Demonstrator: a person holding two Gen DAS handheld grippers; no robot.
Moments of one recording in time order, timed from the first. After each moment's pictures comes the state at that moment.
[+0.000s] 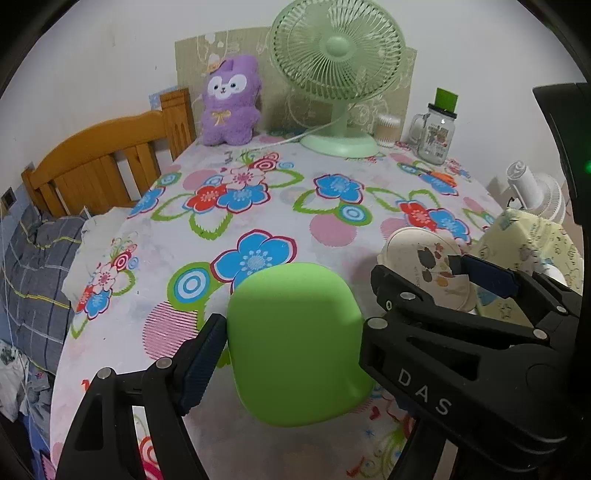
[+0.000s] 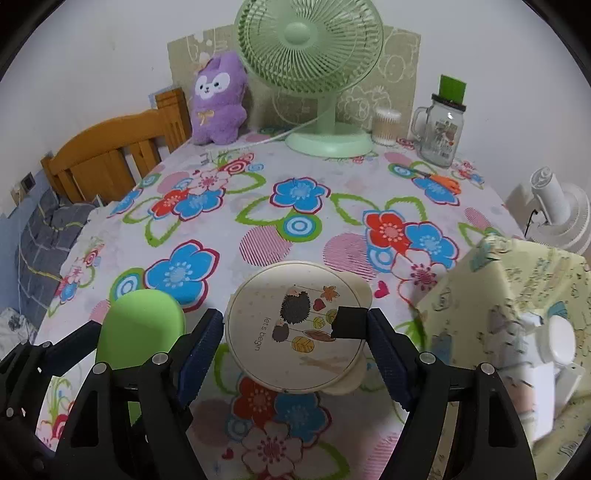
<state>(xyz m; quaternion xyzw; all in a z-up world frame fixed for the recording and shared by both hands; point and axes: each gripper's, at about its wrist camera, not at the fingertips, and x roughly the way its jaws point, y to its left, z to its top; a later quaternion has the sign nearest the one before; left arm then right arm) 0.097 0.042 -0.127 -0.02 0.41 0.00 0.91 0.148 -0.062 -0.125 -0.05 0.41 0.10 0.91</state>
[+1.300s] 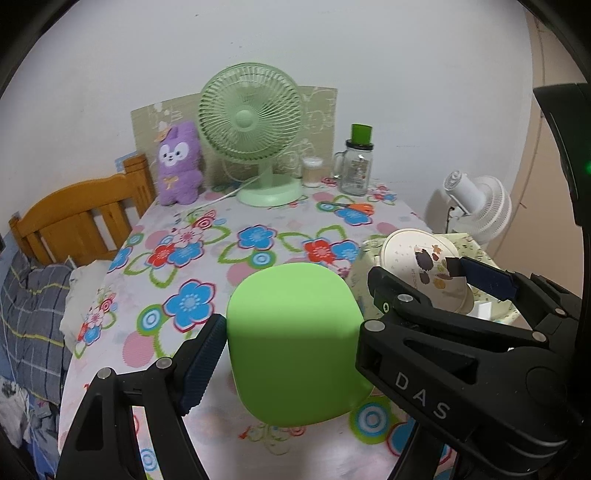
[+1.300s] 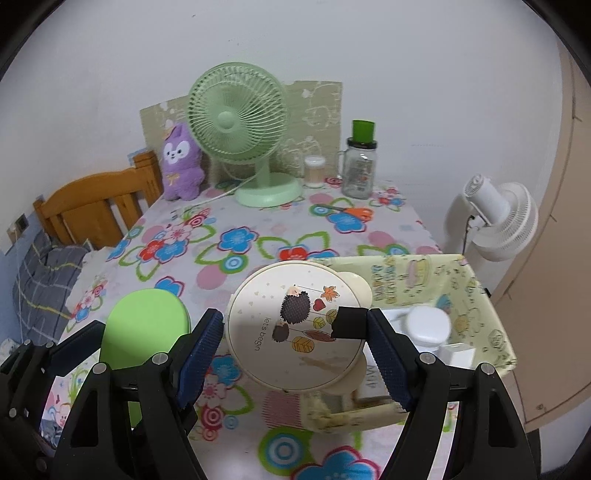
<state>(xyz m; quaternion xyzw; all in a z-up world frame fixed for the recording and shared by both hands) 0.044 -0.051 -0.049 0.01 0.36 -0.07 0.93 0.079 -0.160 -0.037 -0.01 0.36 0.04 0.93</state>
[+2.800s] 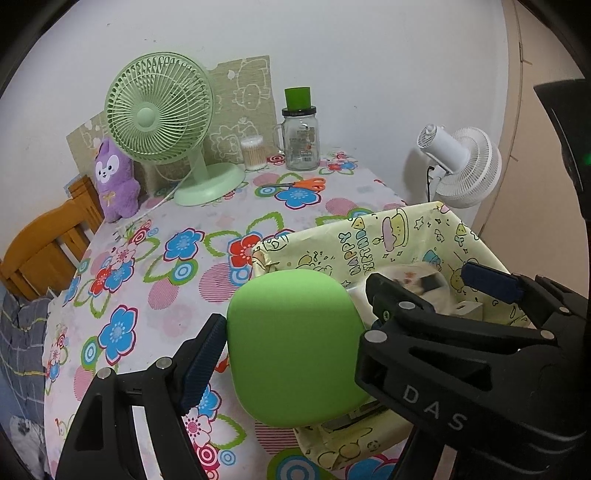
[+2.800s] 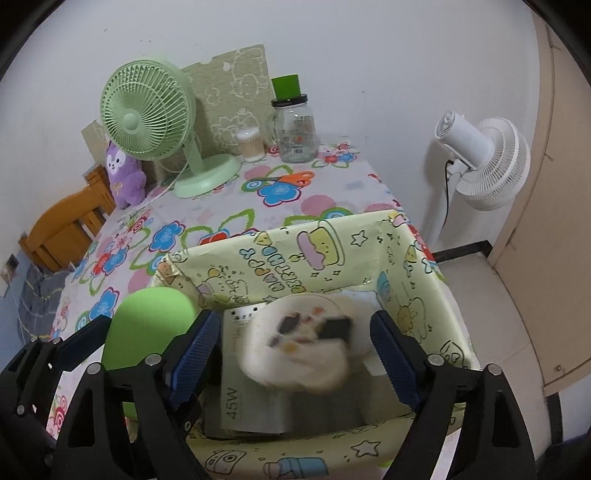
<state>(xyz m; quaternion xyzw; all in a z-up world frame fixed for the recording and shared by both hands) 0.102 -0.160 -0.082 0.08 0.39 -0.09 0.91 0.129 -0.275 -0.082 0.07 0.41 0.02 0.91</state>
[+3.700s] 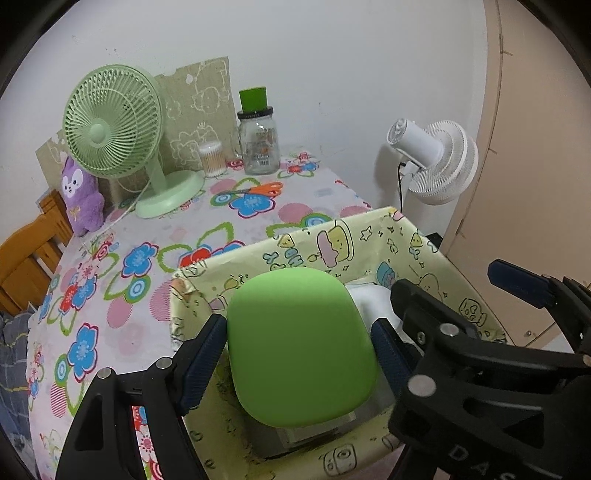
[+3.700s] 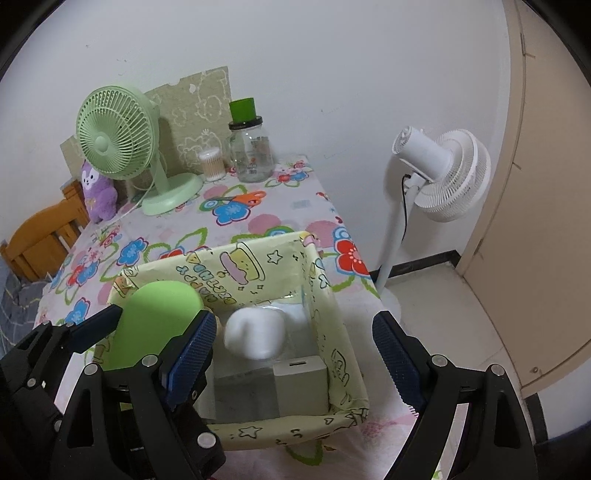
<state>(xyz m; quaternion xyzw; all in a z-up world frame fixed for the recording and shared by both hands) 0.116 -0.211 -0.088 0.08 0.40 -0.13 0.90 0.112 -0.324 -0.069 0.05 0.39 -0.03 0.92</state>
